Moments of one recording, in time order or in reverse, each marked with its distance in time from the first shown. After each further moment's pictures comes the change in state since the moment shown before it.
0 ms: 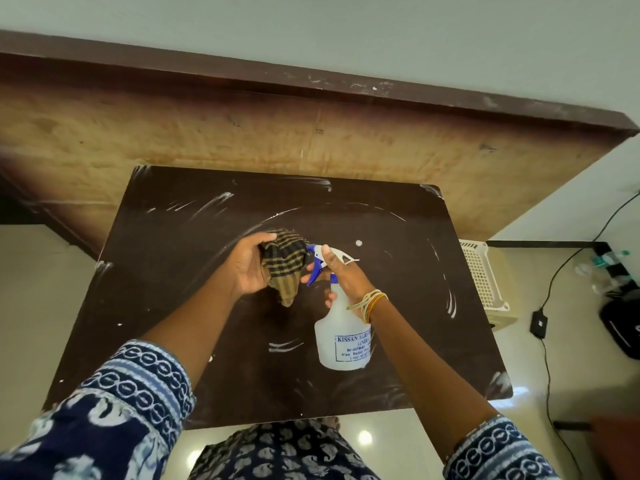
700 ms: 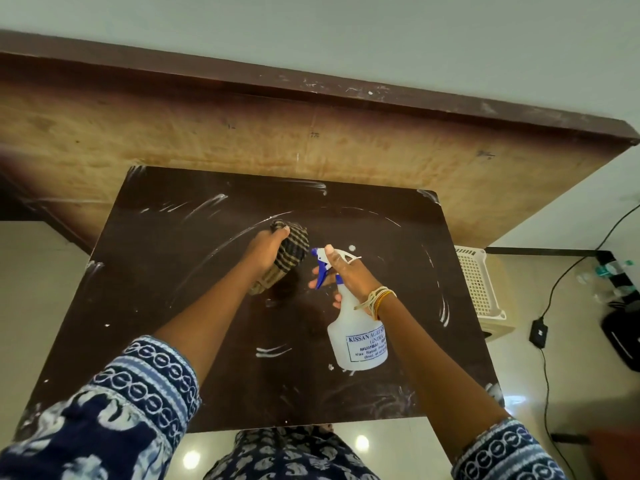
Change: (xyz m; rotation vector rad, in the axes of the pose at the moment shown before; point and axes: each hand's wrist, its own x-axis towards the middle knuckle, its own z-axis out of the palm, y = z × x) left_hand 0.034 0.004 0.040 0.748 0.378 0.230; right_hand -0.003 -0.017 -0.034 -0.201 0.031 0.042
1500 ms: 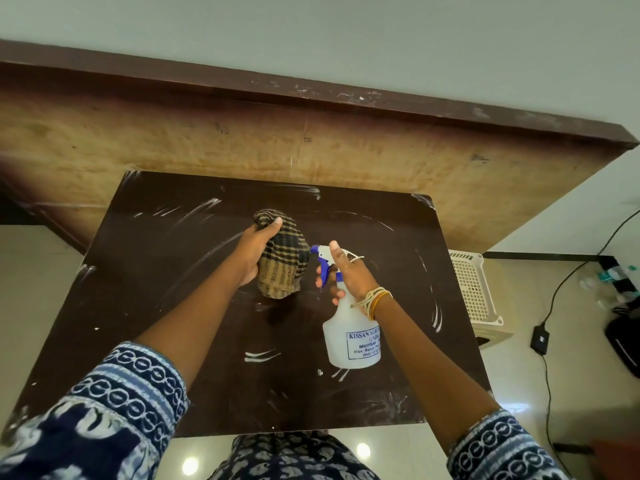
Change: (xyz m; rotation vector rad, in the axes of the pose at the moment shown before) left_hand -0.012 0.018 0.012 -0.489 -0.075 -0.024; right_hand 0.008 0.007 -0.024 0.130 -0.045 -0.100
